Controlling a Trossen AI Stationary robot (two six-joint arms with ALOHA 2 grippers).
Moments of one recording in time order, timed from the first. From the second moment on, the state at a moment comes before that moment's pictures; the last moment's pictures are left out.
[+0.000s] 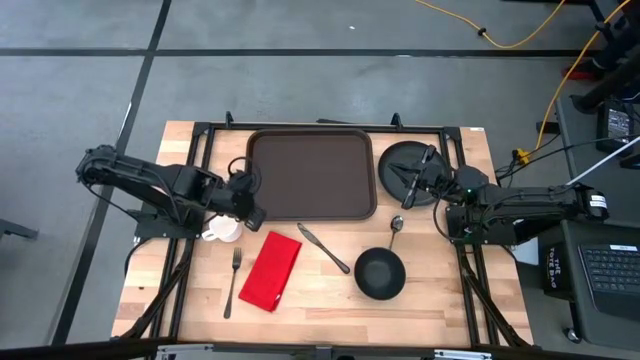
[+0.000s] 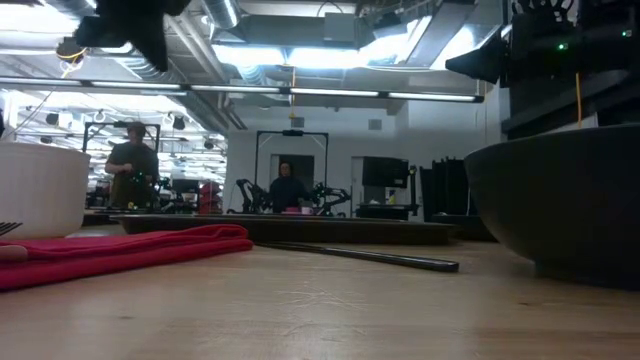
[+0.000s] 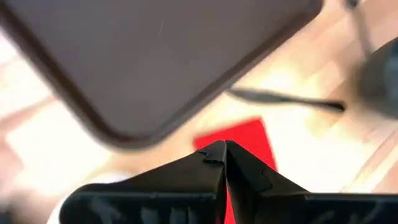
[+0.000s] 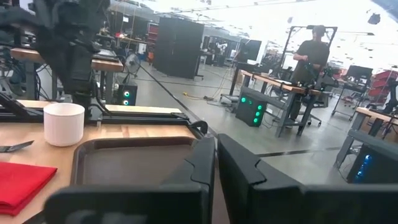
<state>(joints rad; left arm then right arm) -0.23 1.15 1.11 -1.12 -0.29 -1.20 -0.15 0.65 0.24 0.51 0.27 -0.22</state>
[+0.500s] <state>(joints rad) -0.24 1.21 1.13 -1.30 -0.13 -1.34 -0.15 0.65 0.24 0.50 0.27 -0.21</state>
